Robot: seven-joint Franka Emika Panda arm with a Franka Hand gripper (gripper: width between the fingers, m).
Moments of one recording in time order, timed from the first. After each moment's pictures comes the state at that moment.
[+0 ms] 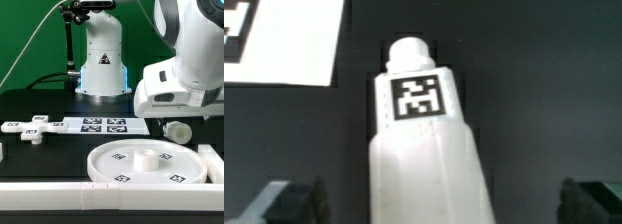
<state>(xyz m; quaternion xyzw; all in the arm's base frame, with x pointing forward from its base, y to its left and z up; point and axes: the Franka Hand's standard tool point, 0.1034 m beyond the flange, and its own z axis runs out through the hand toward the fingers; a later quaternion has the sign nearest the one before) 0.450 0.133 0.038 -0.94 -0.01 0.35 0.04</state>
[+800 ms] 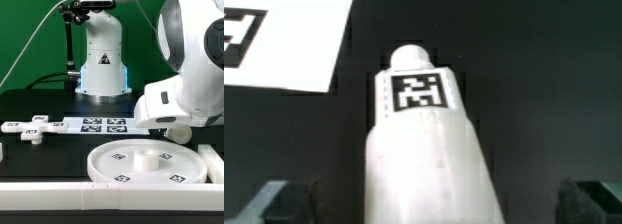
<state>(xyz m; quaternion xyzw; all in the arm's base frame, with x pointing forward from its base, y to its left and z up) 0.455 0.131 0.026 -0.90 -0.01 0.42 0.04</state>
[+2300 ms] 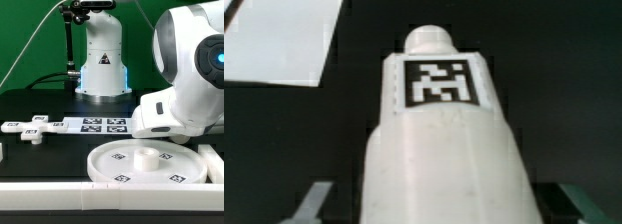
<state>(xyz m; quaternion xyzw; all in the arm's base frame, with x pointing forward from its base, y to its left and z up) 0.444 0.126 0.008 -0.91 -0.01 0.42 0.05</state>
